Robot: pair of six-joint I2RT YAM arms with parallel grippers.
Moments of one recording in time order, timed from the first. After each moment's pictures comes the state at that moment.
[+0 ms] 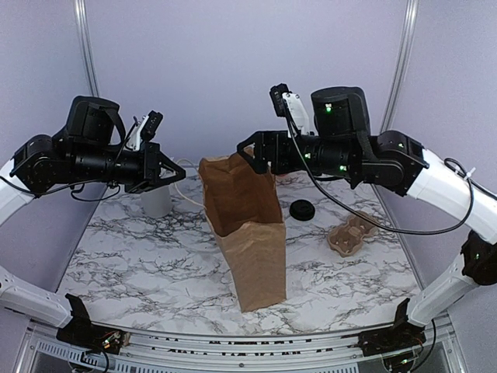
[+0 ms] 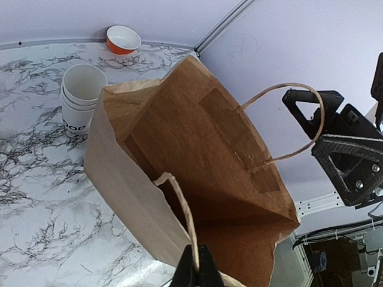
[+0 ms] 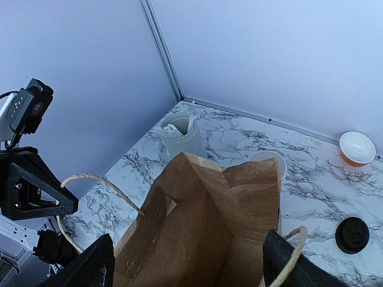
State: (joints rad) left arm -0.86 1.18 1.45 -0.77 0.14 -0.69; right arm 1.09 1.45 1.63 -0.48 0.26 0.38
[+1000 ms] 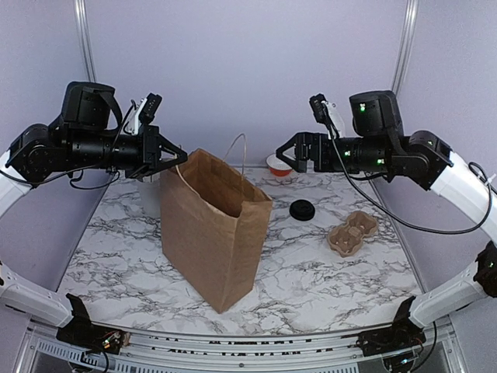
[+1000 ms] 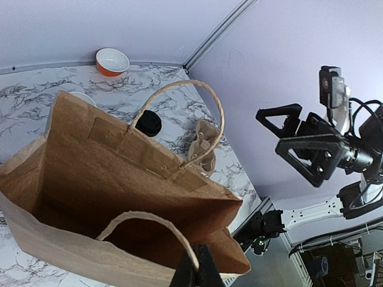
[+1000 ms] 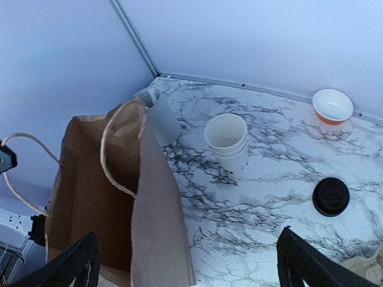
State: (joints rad) left arm -0.86 1.22 1.56 -0.77 0.12 -0.66; right arm 0.88 1.32 1.55 -0.65 0.06 0.42
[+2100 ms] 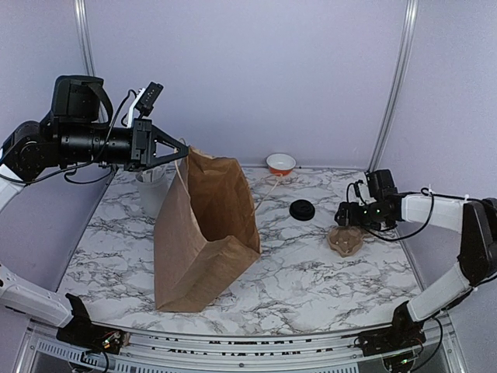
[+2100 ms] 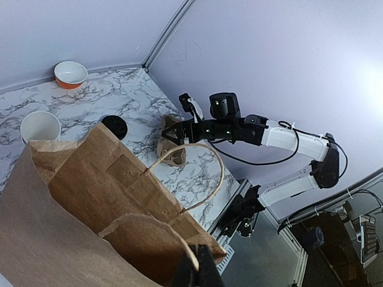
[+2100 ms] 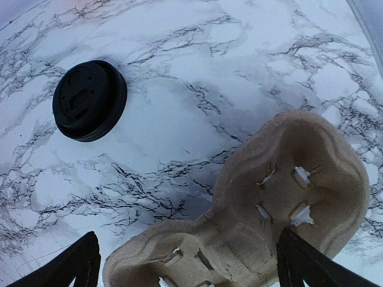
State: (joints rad) left arm -0.83 1.21 1.59 -0.75 0.30 -0.56; right arm 0.17 1.43 0.84 -0.30 -0.04 0.25
